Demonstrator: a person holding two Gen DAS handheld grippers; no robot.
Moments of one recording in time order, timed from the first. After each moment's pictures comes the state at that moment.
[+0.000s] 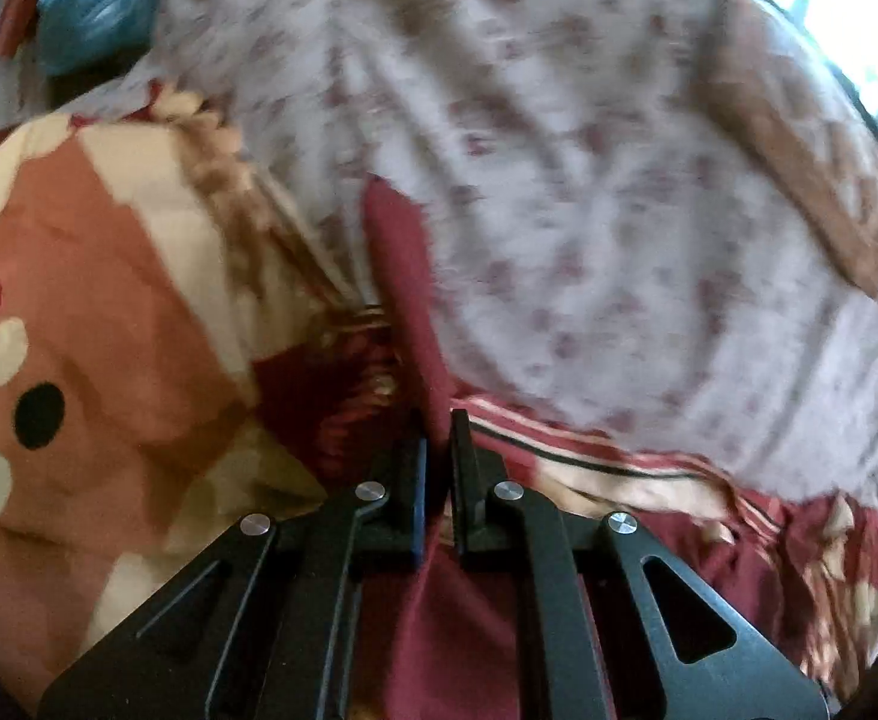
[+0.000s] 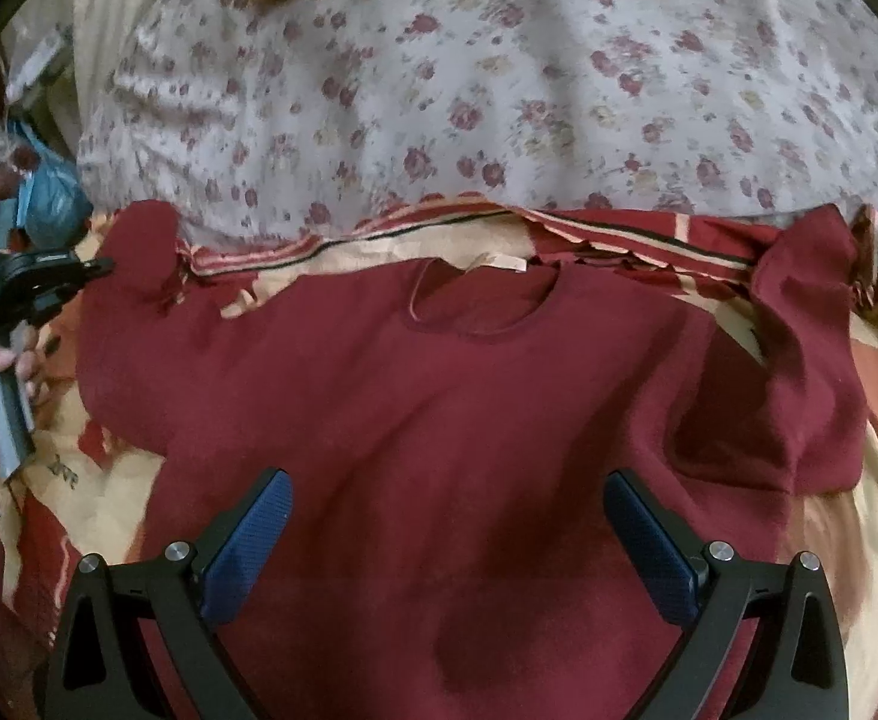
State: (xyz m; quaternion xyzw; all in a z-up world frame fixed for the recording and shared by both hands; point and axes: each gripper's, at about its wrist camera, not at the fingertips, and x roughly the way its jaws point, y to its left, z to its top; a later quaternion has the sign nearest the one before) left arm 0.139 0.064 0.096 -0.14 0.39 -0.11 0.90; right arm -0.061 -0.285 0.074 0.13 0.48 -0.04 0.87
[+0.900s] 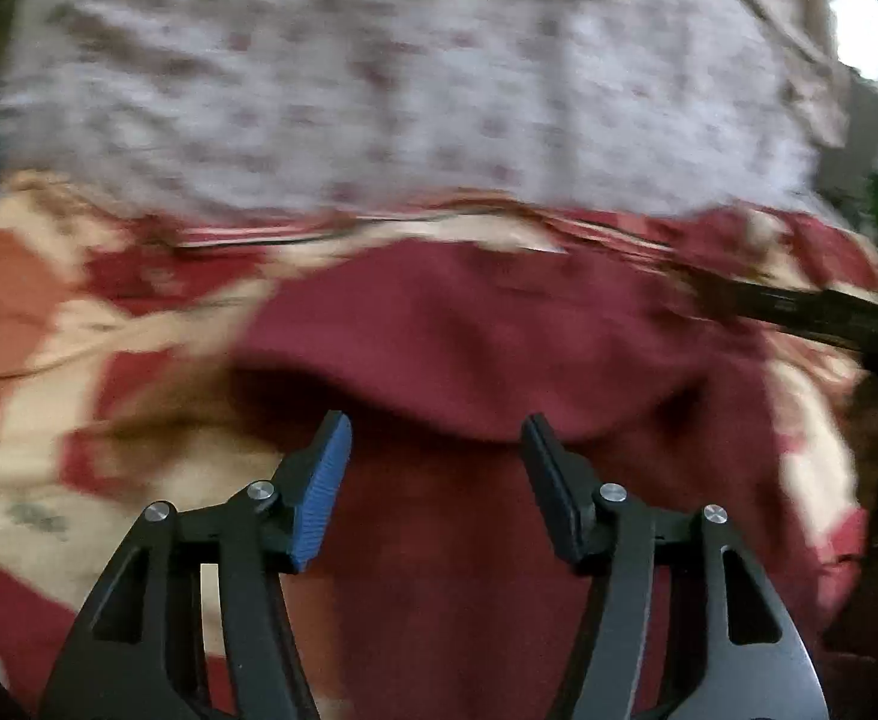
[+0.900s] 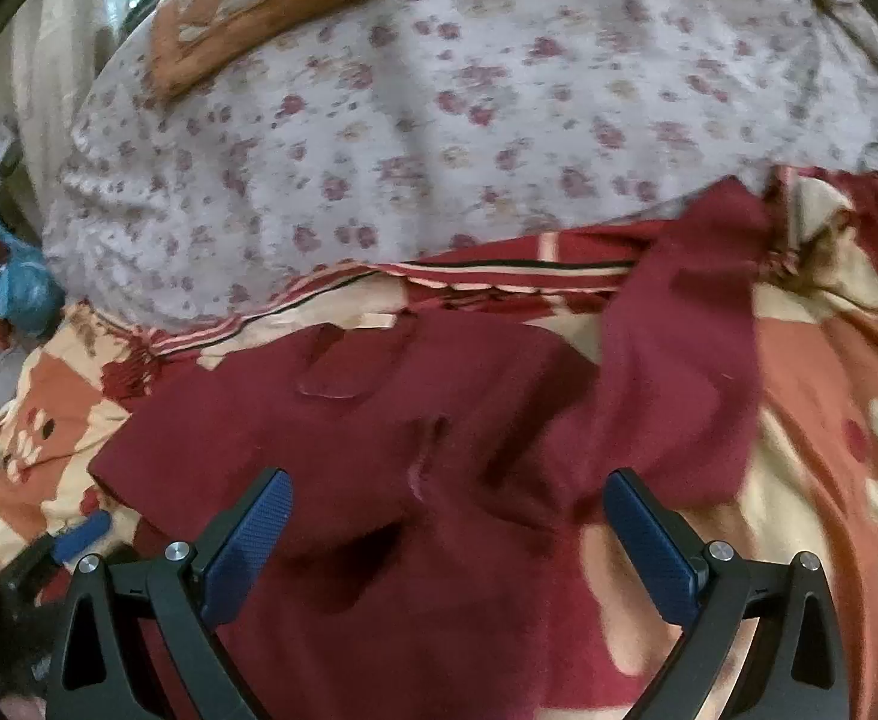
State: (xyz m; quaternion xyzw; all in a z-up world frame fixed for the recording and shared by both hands) left arm -0.059 -0.083 0.052 0.07 0.39 -0.21 0.89; right arm -0.083 -0.373 0.096 0.18 0.46 -0.07 0.87
